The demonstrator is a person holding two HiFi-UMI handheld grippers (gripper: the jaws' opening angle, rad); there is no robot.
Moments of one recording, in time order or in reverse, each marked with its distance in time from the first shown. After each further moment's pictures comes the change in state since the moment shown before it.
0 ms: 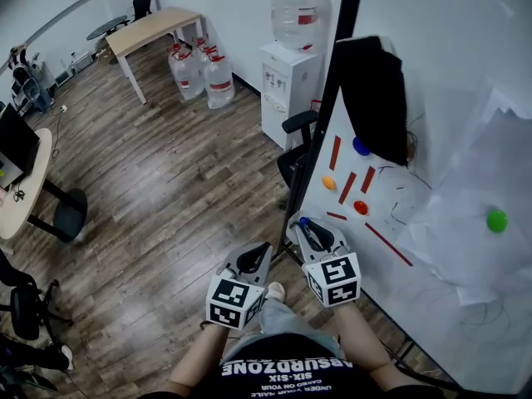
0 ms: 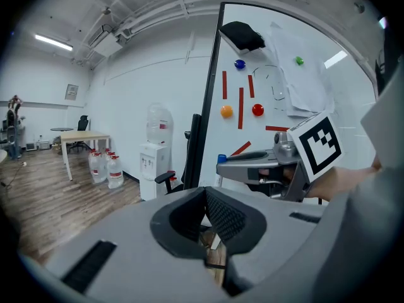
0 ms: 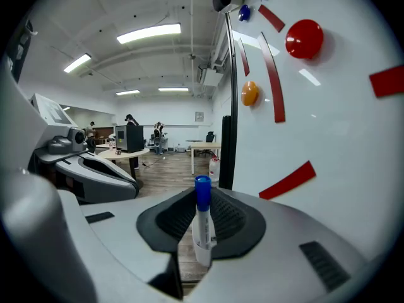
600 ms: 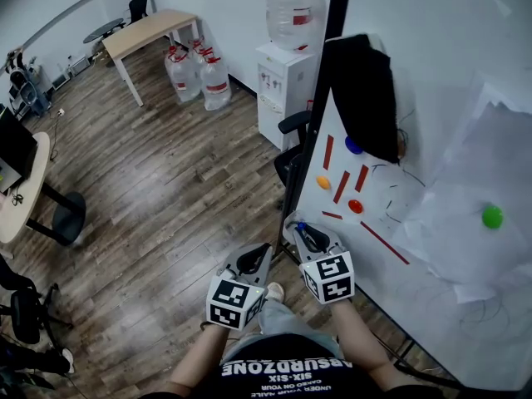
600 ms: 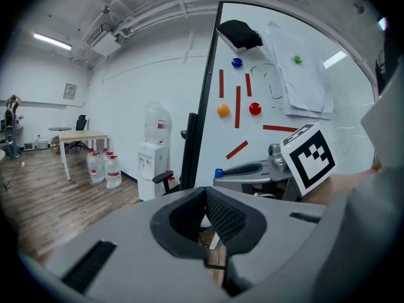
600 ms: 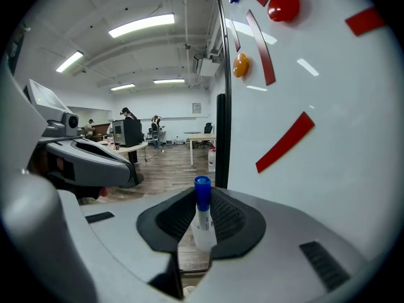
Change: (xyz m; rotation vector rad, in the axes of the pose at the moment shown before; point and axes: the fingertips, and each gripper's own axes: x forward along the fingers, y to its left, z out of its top) left arm 0.004 -0.007 -0.001 0.003 0.001 -0.012; right arm 0.006 -0.005 -0.032 0.033 0.085 -0.006
